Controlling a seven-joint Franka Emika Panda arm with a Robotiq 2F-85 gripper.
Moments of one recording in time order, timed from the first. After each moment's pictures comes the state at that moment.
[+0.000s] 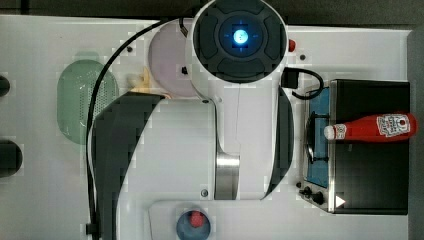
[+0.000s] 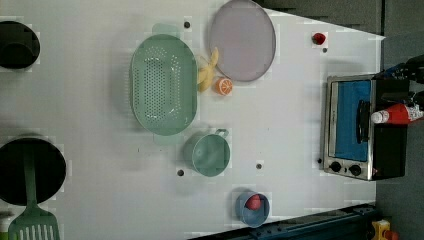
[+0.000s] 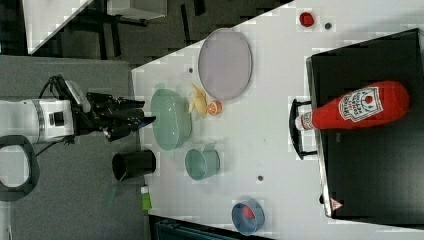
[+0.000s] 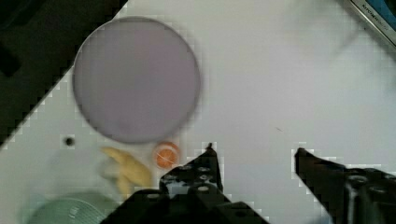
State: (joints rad) arm 0.02 -0.01 -0.01 -1.76 0.01 0.19 0.07
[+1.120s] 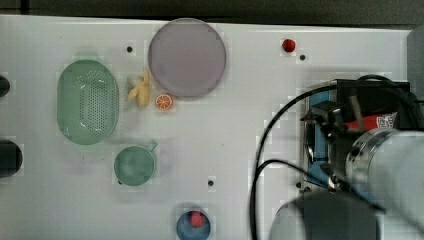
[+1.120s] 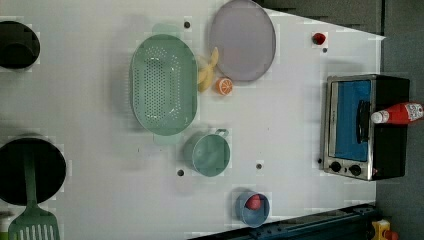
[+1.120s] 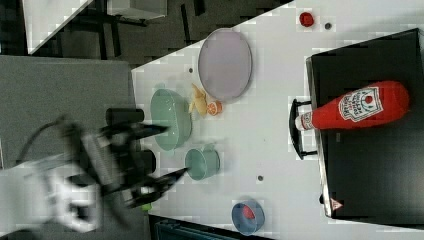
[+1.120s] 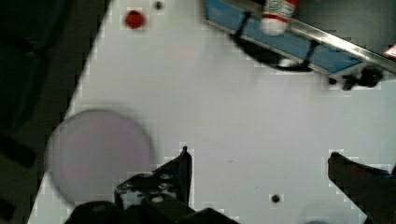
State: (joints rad) arm -0.03 -0.23 -0.32 -1.91 -0.02 0.21 0.10
